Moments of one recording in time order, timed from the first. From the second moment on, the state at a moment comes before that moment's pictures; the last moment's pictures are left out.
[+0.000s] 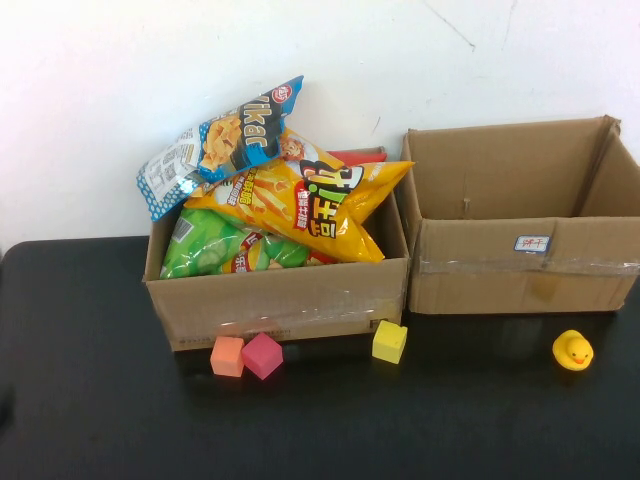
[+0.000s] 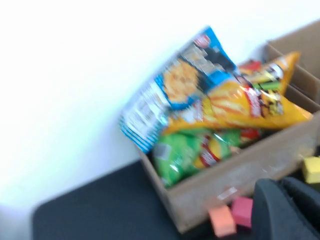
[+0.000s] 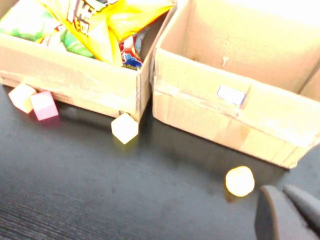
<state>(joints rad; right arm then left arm) 0.45 0.70 -0.78 -0.14 0.74 0.07 -0.70 0.63 -0.84 0.61 0.77 -0.44</state>
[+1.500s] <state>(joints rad) 0.45 0.48 -0.41 -0.15 0.75 0.18 -0.44 0.21 -0.41 0.42 0.53 -0.45</state>
